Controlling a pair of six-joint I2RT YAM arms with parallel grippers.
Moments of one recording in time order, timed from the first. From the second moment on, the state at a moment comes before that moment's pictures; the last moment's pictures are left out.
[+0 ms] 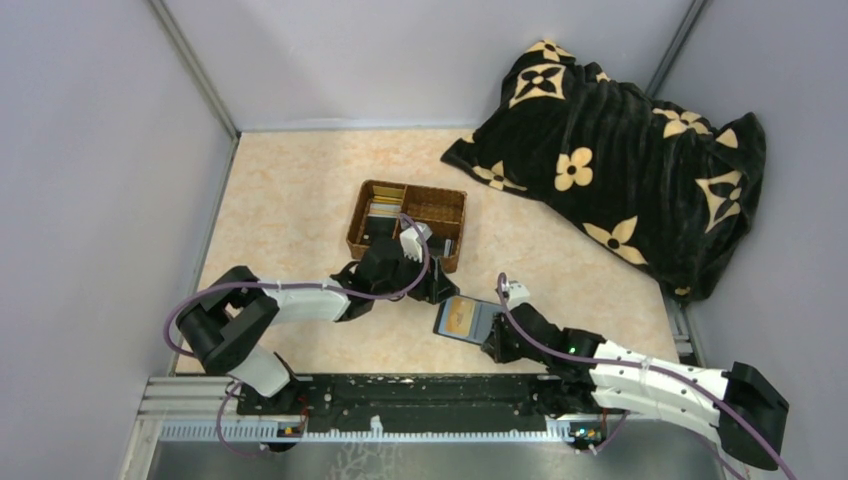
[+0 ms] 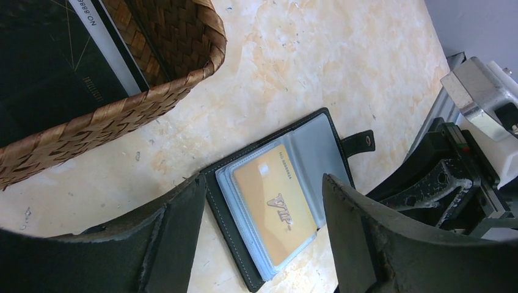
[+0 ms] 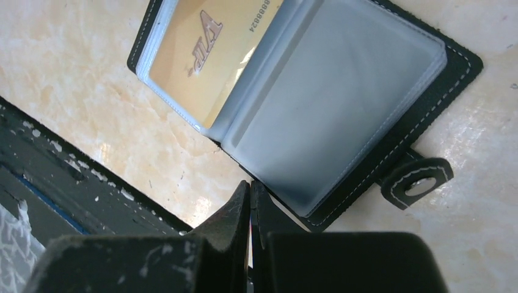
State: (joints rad) left arm -0.86 1.56 0.61 0.51 0.22 -0.58; right arm 1.03 0.68 0.17 -0.26 0.12 0.76
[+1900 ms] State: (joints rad) left arm -0.73 1.83 0.30 1.32 0.53 -0.99; right arm 0.49 1.17 0.28 0.28 -0.44 0.53
